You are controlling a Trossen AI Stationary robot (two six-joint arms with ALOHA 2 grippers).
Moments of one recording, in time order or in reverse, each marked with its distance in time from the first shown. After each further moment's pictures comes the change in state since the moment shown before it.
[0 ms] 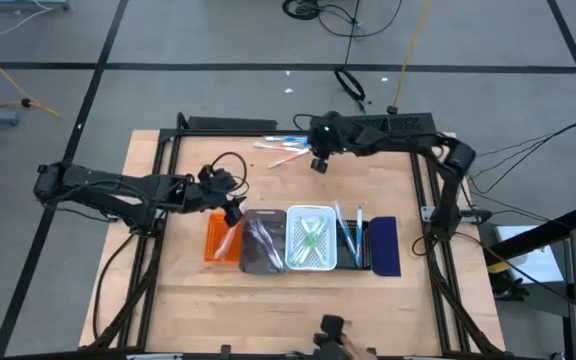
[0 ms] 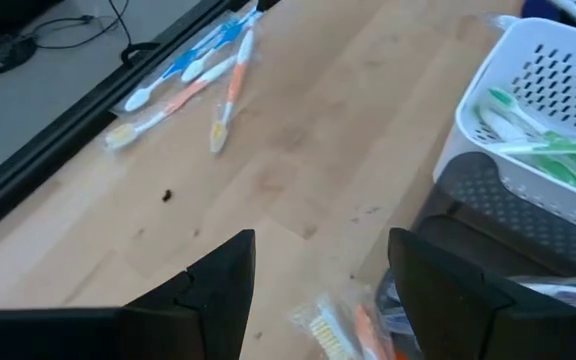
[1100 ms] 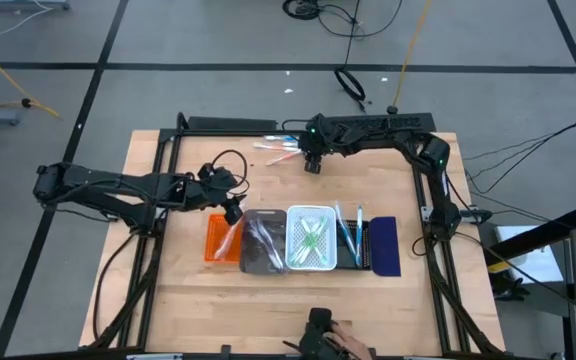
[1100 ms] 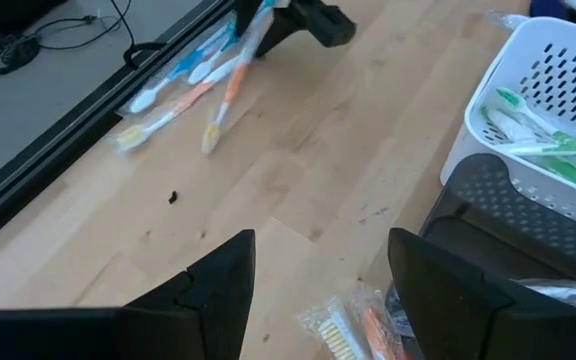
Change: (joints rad) left arm 0.025 0.000 0.000 0.002 0.010 0.024; right arm 0.000 0.208 0.132 -0.024 0.047 -0.110
